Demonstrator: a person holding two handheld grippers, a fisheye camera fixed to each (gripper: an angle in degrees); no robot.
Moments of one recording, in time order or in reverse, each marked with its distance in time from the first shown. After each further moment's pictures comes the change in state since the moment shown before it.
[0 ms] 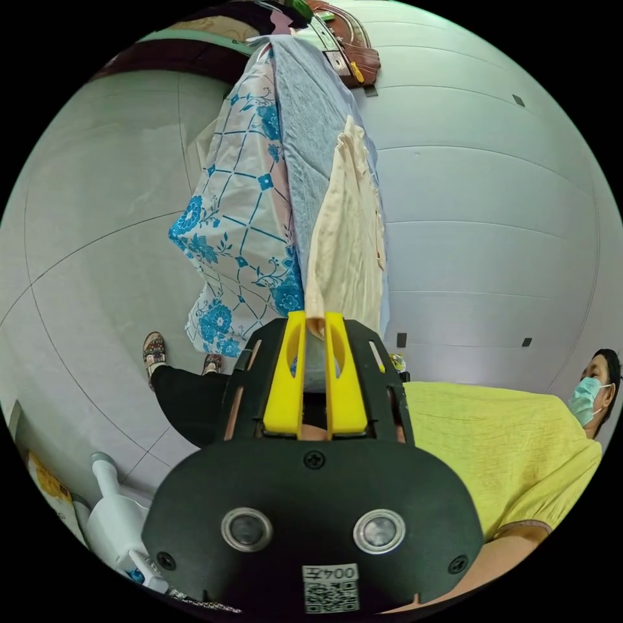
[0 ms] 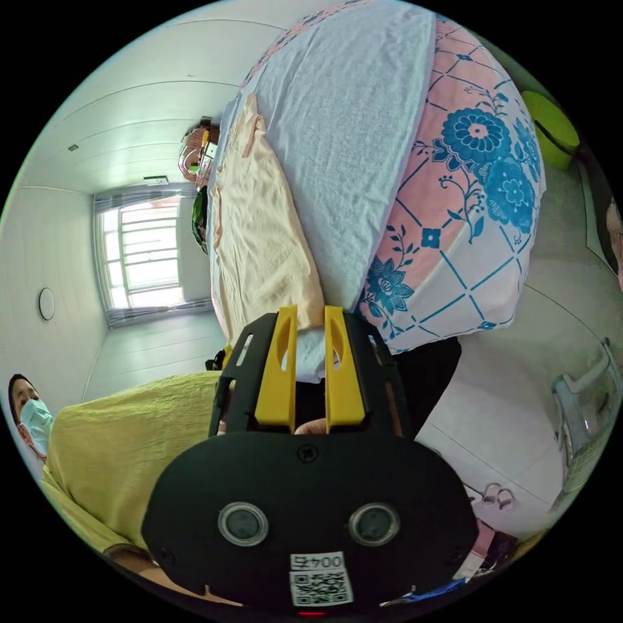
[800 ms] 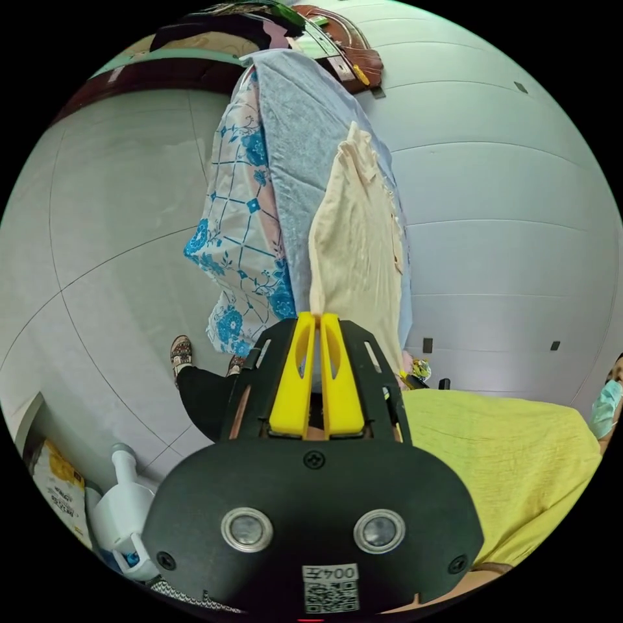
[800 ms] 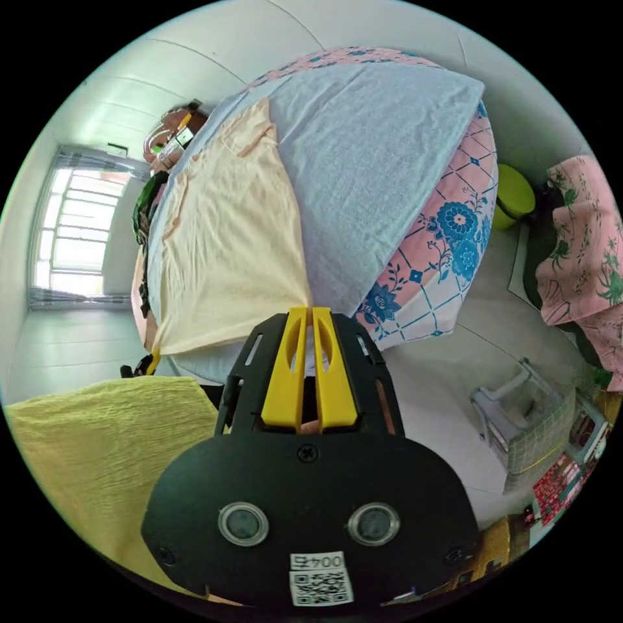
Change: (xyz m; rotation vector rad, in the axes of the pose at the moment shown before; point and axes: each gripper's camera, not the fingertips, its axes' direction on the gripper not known) left arm 0.059 0.016 0.029 0.006 -0.143 -0.003; right arm -0.089 0.026 0.018 0.073 0.451 -0.088
